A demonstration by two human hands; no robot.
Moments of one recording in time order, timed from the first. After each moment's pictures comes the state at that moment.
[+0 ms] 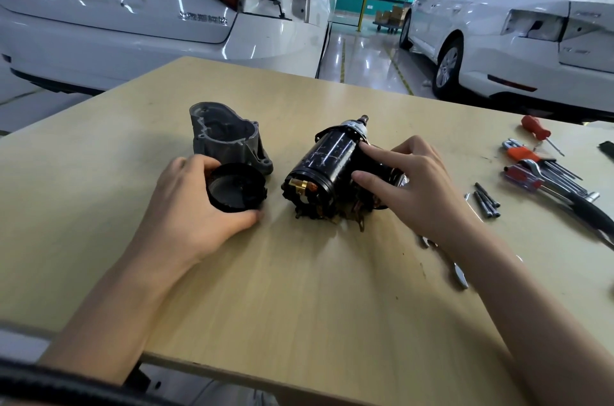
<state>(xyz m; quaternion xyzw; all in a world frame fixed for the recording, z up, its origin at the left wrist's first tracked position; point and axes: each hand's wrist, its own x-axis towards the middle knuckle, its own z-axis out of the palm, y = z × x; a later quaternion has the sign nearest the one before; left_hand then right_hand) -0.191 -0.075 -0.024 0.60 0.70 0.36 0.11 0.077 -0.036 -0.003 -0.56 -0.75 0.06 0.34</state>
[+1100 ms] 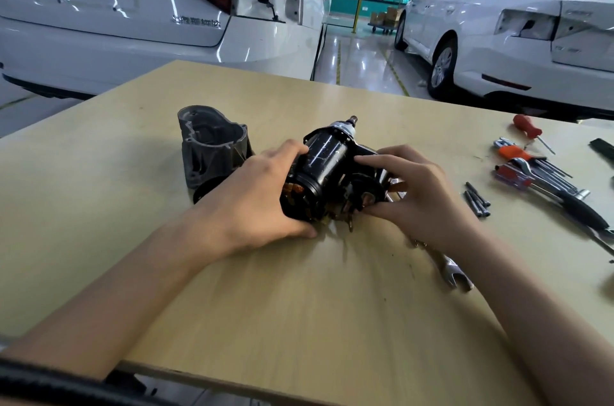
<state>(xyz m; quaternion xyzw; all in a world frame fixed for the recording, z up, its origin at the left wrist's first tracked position) -0.141 -0.053 0.004 0.81 0.50 0.27 0.16 0.098 -0.036 -0.007 -0.47 -0.80 0.10 0.35</state>
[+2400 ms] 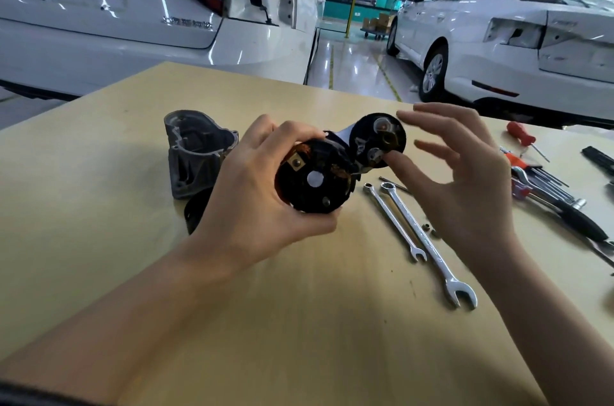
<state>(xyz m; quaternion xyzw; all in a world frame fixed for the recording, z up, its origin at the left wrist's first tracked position) -0.124 -0.057 0.004 0.75 0.41 0.52 0.05 0.089 -0.052 0.021 -0.41 -0.72 0.05 0.55</state>
